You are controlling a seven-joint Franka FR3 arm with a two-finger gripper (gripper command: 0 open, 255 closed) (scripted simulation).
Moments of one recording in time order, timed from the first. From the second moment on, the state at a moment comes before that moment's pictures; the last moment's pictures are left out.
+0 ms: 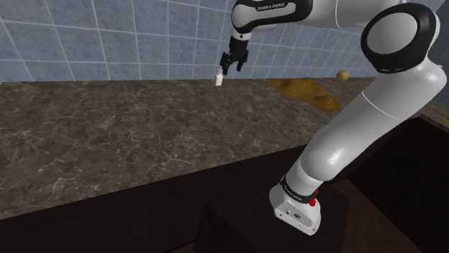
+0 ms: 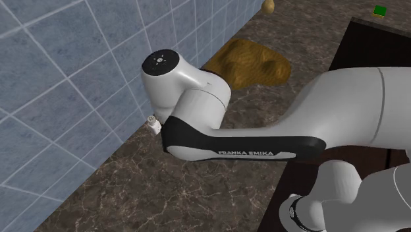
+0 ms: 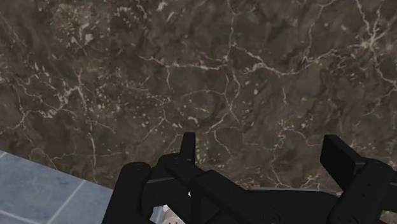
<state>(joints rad) -0.07 -0.16 -0.19 -2.07 -0.10 1.97 -0.07</state>
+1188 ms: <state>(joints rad) -0.17 0.43 -0.24 -1.51 0.09 2.02 -0.21</state>
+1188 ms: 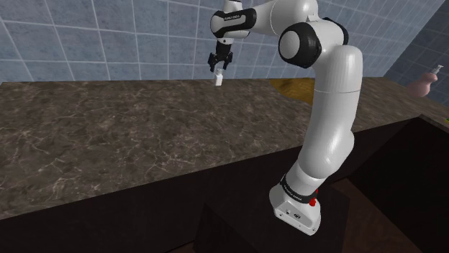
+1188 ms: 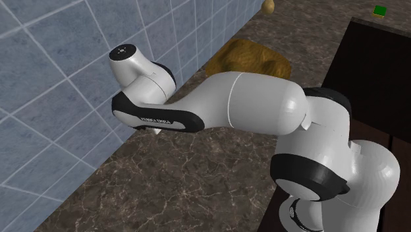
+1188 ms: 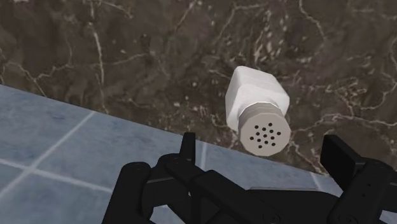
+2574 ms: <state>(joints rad) -0.17 0.45 -0.24 -1.54 0.09 2.07 -0.21</state>
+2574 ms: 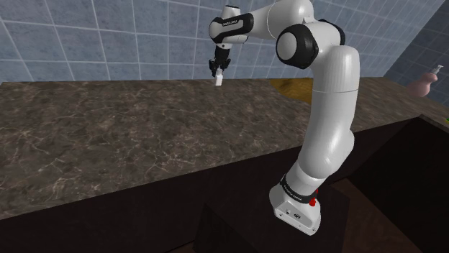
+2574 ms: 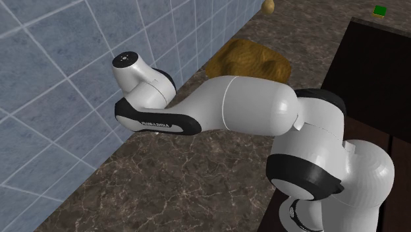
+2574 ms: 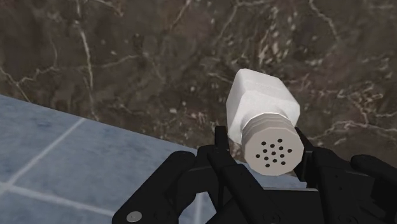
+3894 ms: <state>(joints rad) -0.18 0.42 -0.24 -1.32 0.08 1.83 -0.21</state>
